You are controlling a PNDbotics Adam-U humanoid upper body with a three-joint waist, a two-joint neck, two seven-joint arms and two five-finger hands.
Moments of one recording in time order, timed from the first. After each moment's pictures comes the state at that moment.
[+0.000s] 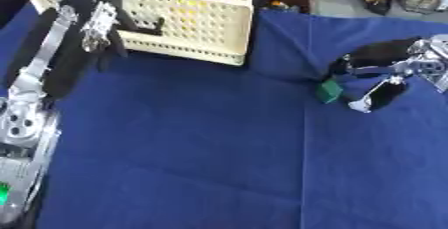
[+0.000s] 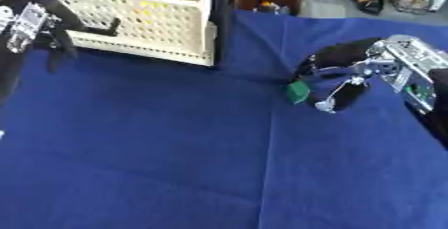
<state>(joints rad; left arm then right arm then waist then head) -0.59 0.29 -0.06 -1.99 -0.31 0.28 -0.15 -1.12 -0.70 0.60 -1.00 0.70 -0.58 0.58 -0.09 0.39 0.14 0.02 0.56</state>
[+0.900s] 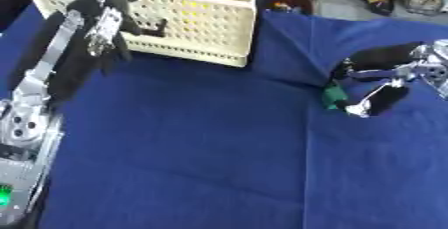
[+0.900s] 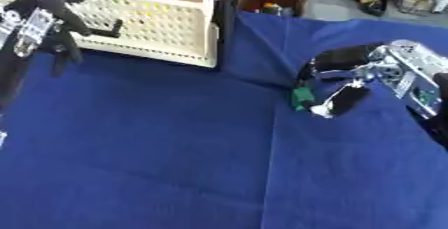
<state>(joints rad) -0.59 0.29 -0.06 -1.99 -0.32 0.28 -0.18 -1.12 -0.71 0.60 -1.00 0.63 -0.58 0.58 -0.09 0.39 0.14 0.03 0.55</state>
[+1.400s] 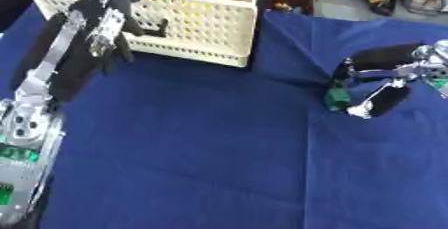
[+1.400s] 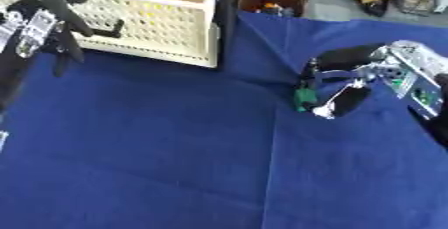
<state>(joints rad) -0.59 0.29 -0.06 -1.99 -0.32 0.28 -0.19 -1.12 -0.70 0.59 -0.99 0.62 -0.58 0.58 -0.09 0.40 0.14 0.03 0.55</state>
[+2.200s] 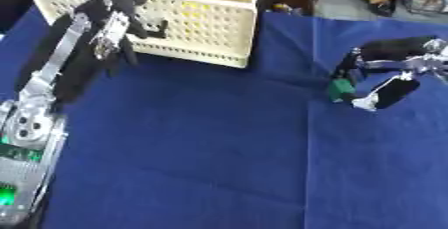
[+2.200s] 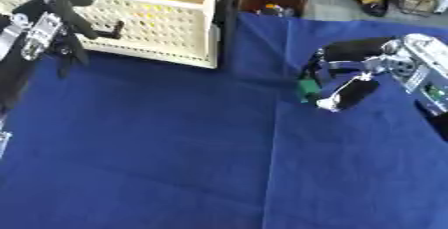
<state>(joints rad) -0.59 0.29 -0.06 -1.99 -0.33 0.28 -0.20 -1.12 -0.71 0.52 -1.02 0.57 -0.58 0.58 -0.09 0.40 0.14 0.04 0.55</state>
